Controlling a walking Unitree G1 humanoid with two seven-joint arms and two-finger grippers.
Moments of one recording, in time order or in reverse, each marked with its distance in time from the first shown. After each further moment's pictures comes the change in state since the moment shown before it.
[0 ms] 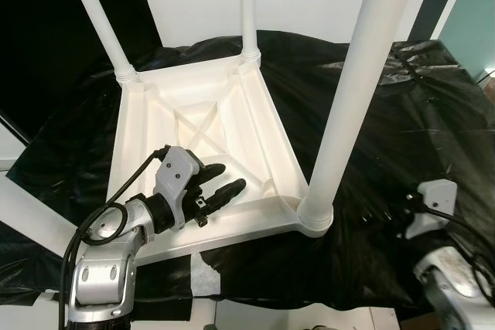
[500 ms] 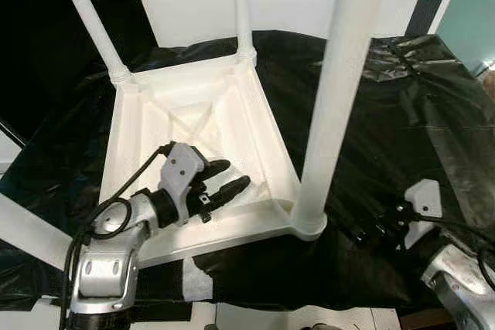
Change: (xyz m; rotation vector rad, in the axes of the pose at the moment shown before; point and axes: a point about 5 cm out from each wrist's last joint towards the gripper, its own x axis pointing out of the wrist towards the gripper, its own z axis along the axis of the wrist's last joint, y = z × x) left arm 0.018 -0.013 -0.001 0.015 -0.014 -0.101; right arm 0.026 0.014 0.011 -0.039 0.021 0.310
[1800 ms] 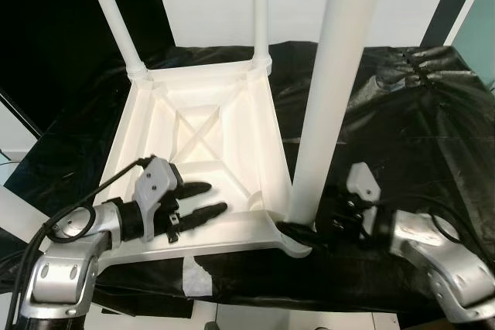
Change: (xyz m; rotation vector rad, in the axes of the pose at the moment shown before) left arm -0.040 0.015 -0.011 0.002 0.131 -0.126; right arm 0.050 0.024 0.008 -0.042 -0.011 0.388
